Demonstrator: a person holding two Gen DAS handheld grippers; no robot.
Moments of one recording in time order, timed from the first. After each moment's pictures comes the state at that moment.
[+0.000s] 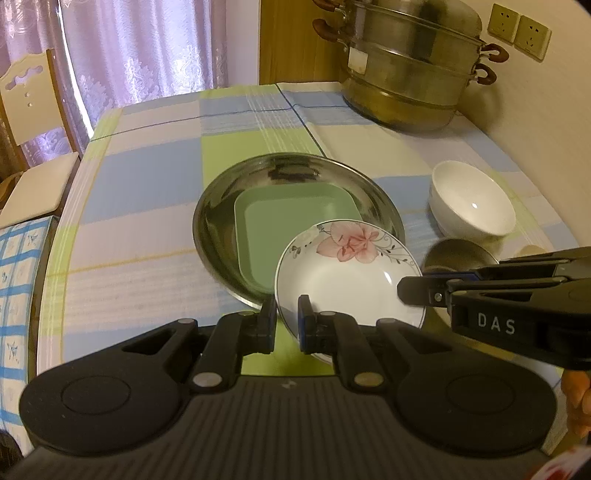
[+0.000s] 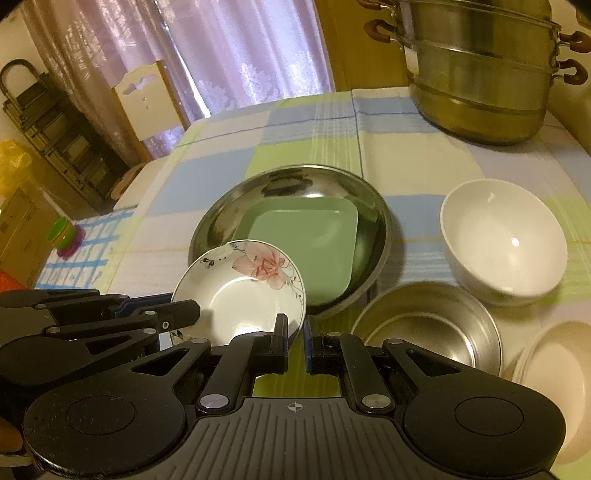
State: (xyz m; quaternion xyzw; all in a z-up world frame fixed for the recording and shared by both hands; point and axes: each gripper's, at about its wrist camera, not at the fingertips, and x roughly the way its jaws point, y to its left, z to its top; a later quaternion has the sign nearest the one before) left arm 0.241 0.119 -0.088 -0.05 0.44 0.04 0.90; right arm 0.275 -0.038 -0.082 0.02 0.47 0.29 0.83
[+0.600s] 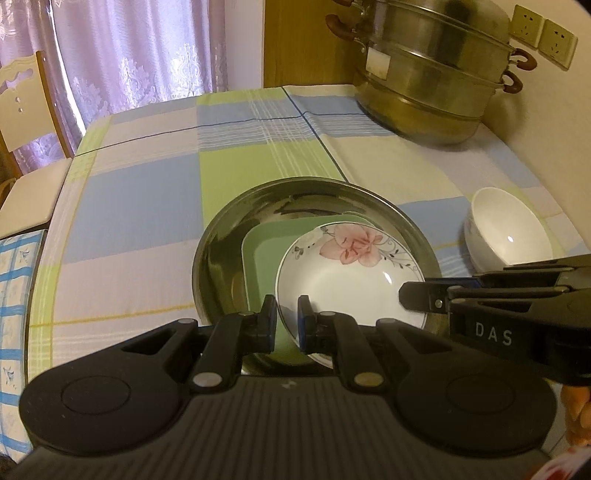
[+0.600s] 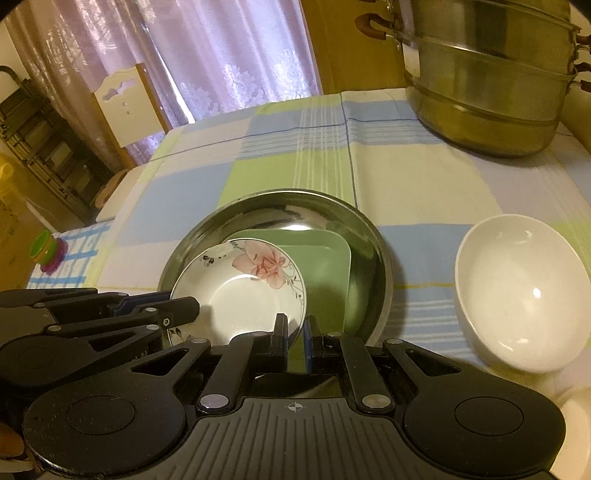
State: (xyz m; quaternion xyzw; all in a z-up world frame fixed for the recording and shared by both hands) left arm 0.305 0.142 -0.104 -0.05 0.45 0.04 0.89; right arm 0.334 -0.016 -0.096 0.02 0.48 0.27 0.84
